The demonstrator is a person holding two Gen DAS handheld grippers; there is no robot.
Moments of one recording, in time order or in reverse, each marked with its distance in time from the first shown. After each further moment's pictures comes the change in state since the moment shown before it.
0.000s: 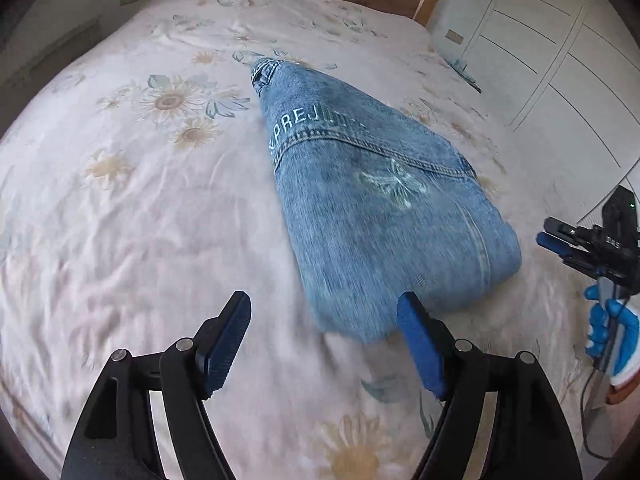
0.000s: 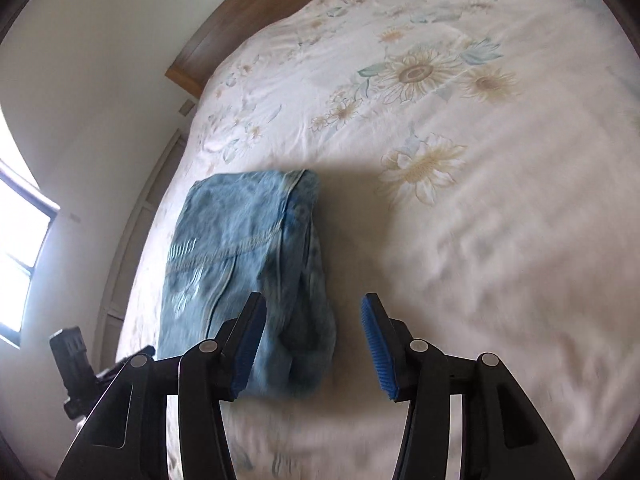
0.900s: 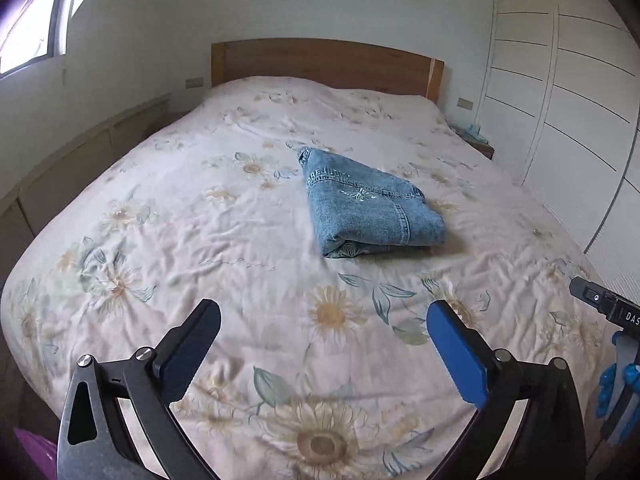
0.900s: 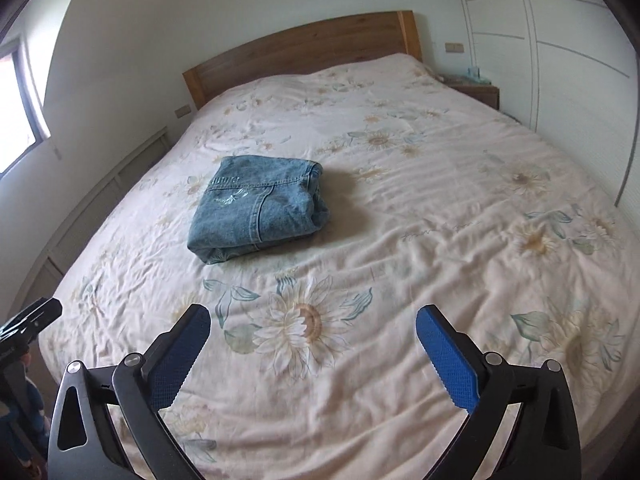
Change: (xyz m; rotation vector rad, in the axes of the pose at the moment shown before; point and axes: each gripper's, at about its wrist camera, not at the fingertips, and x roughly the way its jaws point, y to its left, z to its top) left arm -0.199 -0.103 -0.162 0.006 -0.348 0.203; right arm -0.202 0.101 -0.225 -0.280 -0.252 -0.302
